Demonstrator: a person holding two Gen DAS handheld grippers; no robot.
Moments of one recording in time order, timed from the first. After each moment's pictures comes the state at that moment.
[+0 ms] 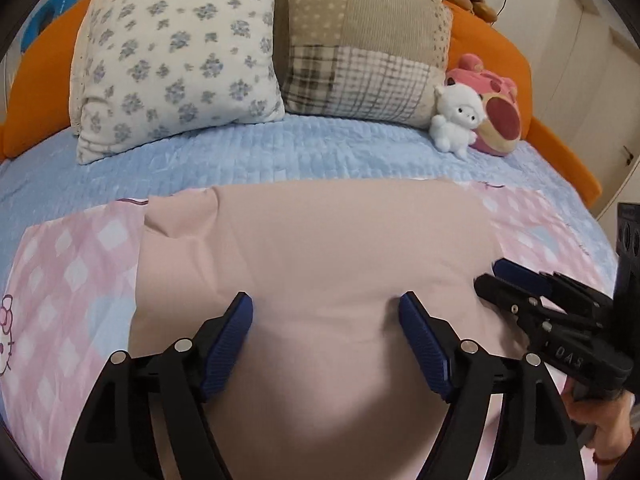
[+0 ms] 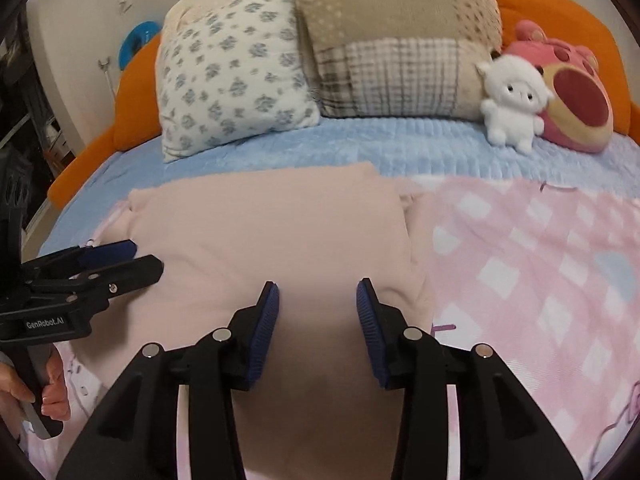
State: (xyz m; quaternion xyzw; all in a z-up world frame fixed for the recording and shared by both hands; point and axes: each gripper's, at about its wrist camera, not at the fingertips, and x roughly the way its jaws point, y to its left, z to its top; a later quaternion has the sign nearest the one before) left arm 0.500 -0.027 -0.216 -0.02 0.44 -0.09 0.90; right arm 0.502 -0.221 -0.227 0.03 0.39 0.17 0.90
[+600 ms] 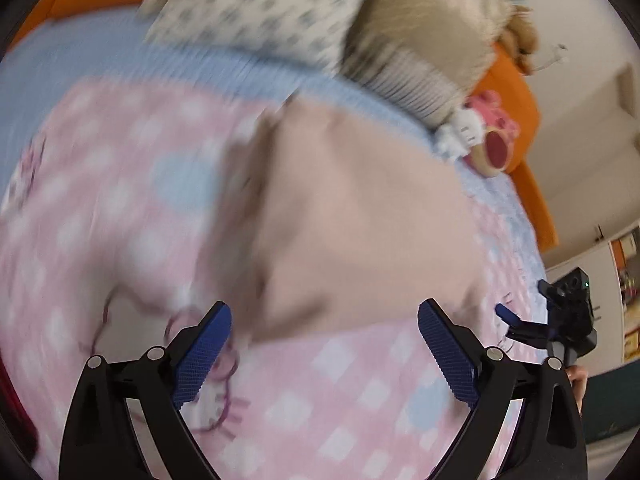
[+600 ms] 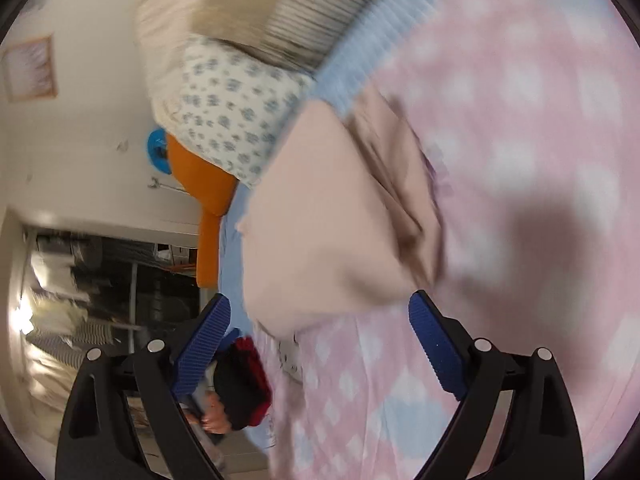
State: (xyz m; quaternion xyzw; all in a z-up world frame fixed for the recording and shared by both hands) left arm 0.394 0.094 -0.192 -0.22 0.52 -0.10 0.82; right arm 0.444 -0.353 -0.228 0.43 0.51 0.26 0.69
